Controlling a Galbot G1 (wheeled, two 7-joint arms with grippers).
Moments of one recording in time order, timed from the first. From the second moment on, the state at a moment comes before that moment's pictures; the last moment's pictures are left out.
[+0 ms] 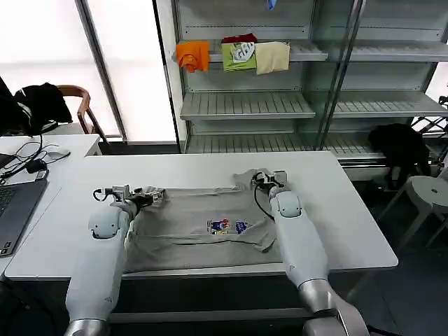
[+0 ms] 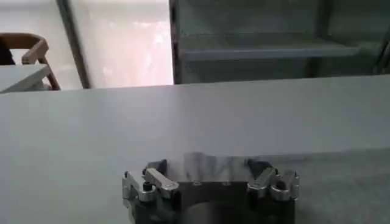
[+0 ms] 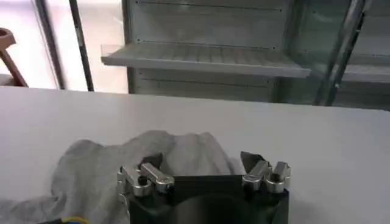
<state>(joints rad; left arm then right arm) 0.58 -1.33 -0.57 -1.17 -0.07 0.58 0.28 -0.36 1.61 0.47 0.84 -0.08 -0.37 -0.06</state>
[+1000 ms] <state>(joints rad) 0.63 -1.33 -0.57 -1.23 -0.13 0.57 0.30 -0.46 1.61 0.47 1.04 0.00 -0.37 -0.08</state>
